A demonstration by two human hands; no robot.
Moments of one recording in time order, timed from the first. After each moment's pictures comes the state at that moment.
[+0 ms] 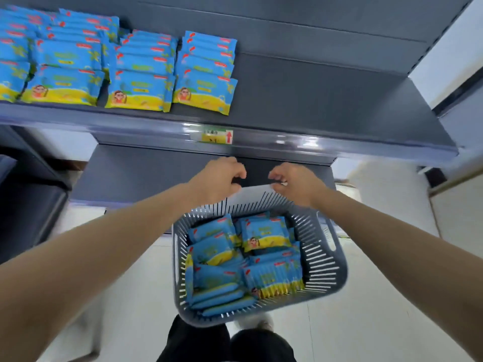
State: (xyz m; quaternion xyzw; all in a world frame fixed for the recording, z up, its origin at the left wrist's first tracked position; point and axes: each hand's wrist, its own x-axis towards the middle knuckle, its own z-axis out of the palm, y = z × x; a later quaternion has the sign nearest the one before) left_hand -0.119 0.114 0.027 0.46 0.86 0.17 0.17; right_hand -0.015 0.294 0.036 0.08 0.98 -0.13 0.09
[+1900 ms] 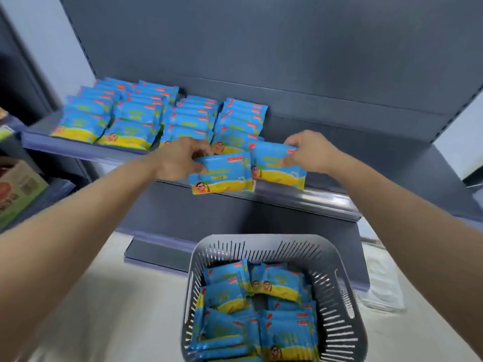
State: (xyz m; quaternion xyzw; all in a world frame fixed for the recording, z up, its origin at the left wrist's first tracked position) left_hand -0.188 0.034 0.149 0.34 0.89 0.26 0.13; right_hand -0.103 0.293 0.175 0.08 0.97 -0.21 0.02
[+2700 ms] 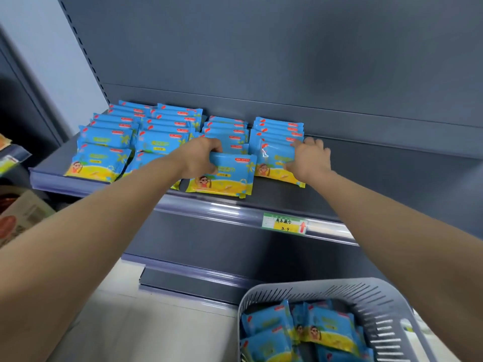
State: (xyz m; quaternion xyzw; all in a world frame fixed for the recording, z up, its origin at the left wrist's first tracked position) left_hand -0.331 0.012 0.148 0.31 0.93 0.18 0.09; right_hand -0.263 0.251 0.113 0.21 0.98 -0.01 -0.05
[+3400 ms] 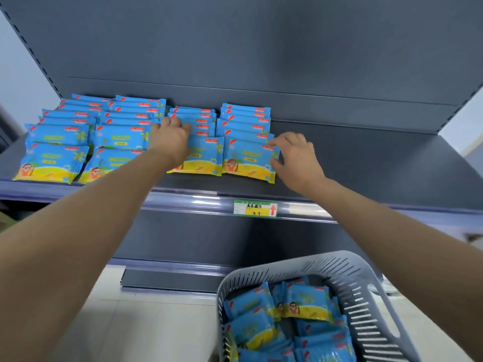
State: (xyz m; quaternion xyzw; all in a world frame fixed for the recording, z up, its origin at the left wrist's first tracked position) left_hand -0.354 0.049 0.117 0.27 0.96 -0.05 -0.05; right_hand -0.187 0.260 0.117 0.10 0.98 -0.08 -0.15
